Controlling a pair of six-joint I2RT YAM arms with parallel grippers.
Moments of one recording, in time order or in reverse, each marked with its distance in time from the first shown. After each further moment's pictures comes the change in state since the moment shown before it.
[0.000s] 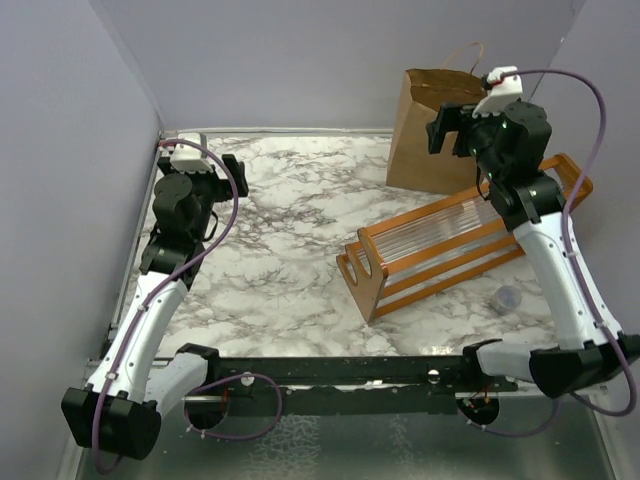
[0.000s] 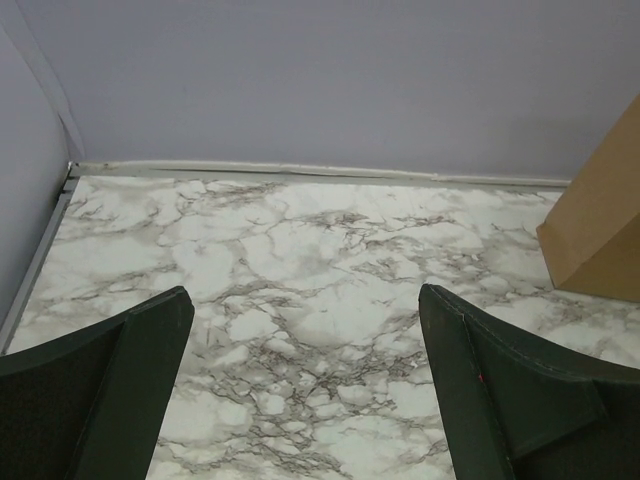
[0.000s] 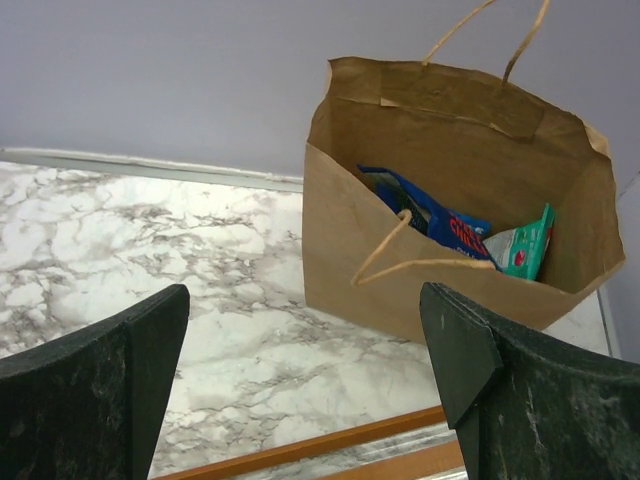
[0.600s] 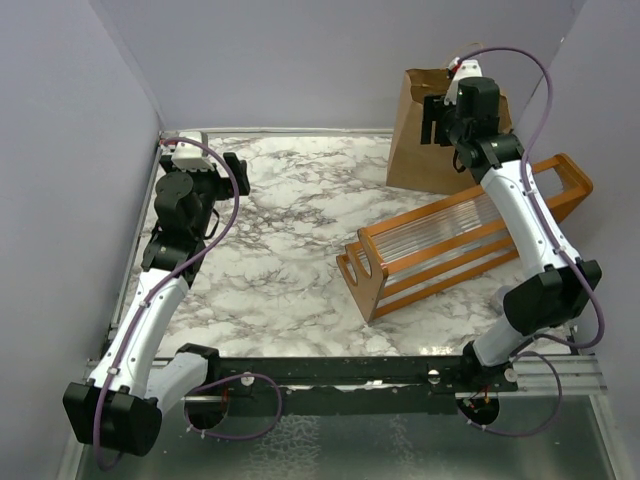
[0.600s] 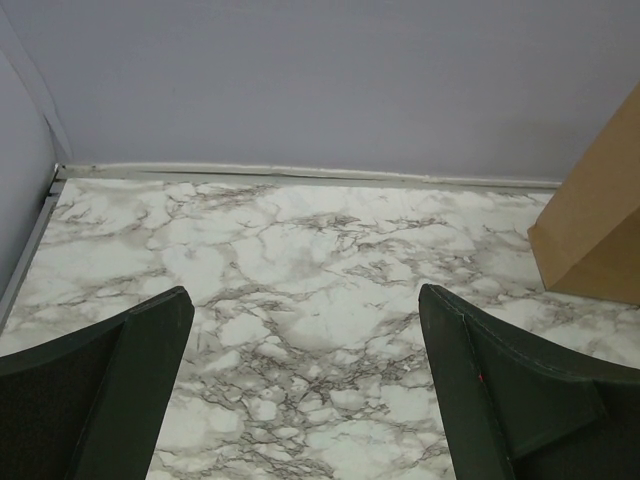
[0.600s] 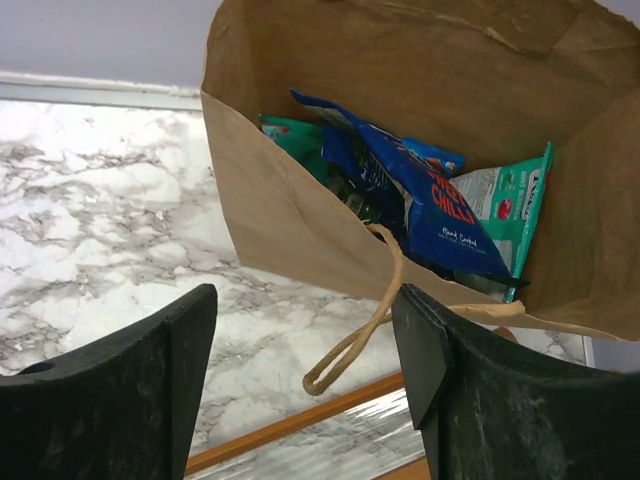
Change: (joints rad) left arm 0.005 0.021 0.000 0.030 0.023 -0.014; right arm -0.006 0.381 0.267 -0.168 0.148 -0.030
